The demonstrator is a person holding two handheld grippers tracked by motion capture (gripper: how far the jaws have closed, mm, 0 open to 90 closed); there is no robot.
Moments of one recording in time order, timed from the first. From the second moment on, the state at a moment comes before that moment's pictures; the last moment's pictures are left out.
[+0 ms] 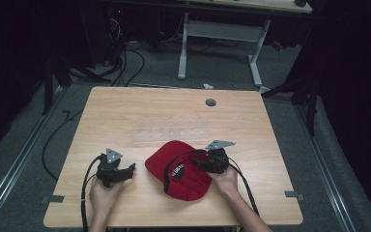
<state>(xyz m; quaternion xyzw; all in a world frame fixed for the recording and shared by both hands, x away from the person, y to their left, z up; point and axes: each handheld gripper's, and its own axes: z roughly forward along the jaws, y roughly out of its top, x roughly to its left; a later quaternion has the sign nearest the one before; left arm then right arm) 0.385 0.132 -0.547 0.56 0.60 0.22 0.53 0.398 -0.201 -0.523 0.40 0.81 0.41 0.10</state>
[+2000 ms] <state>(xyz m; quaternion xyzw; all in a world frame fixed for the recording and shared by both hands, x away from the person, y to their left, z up) 0.352 0.110 -0.529 0.60 0.52 0.19 0.57 0.368 -0.235 -0.454 0.39 0.79 0.47 0.05</state>
